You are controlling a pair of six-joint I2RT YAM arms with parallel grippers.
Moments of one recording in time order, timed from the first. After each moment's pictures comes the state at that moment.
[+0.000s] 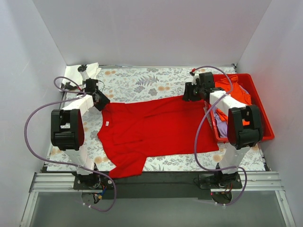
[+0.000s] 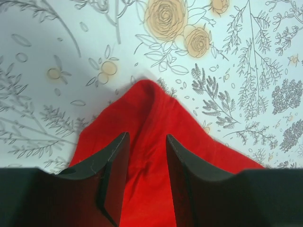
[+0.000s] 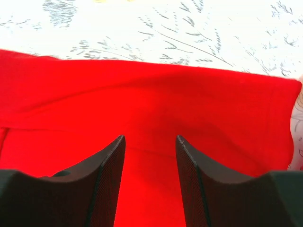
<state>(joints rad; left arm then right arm) 0.00 1.74 1.13 -0.34 -0.05 -0.80 0.24 1.77 1.22 -0.22 -0.29 0.10</state>
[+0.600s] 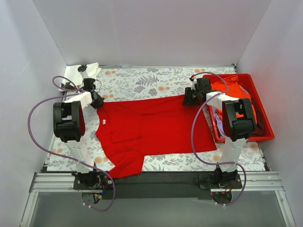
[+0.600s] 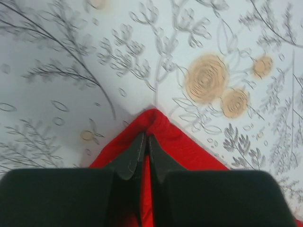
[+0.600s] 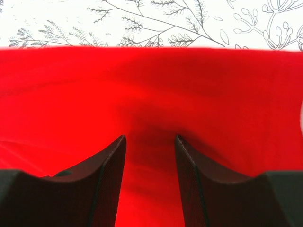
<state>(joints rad) 0.04 1.94 1.25 -0.31 -0.11 -0.76 0.20 1.94 1.22 -0.17 -0.26 0.15</state>
